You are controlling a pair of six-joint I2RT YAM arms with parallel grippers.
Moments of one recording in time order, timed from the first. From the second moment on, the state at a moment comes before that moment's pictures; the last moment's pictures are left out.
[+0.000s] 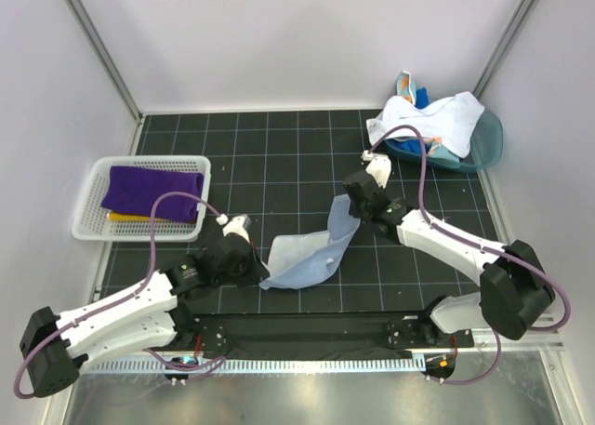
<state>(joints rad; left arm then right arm) -0.94 0.85 0.51 -0.46 -0.13 -0.95 0.66 1.36 0.86 -0.28 0.54 0.61</state>
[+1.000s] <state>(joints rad) -0.96 0.74 0.64 -0.60 -0.34 -1.07 0.61 1.76 1.39 -0.44 0.50 0.40</state>
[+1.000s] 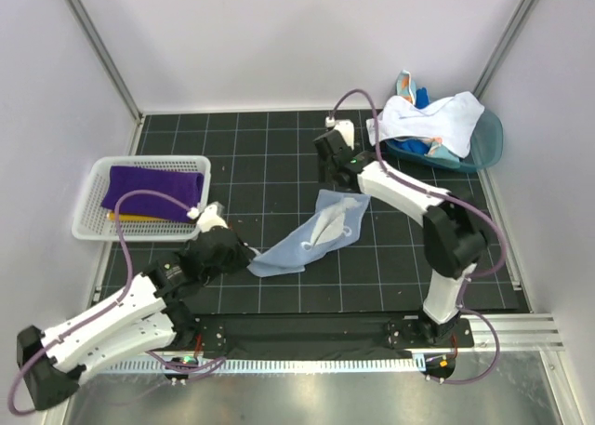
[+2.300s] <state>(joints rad) -0.62 0.77 0.73 -0.75 -0.17 -0.93 0.47 1.78 0.99 -0.18 0.44 0.58</state>
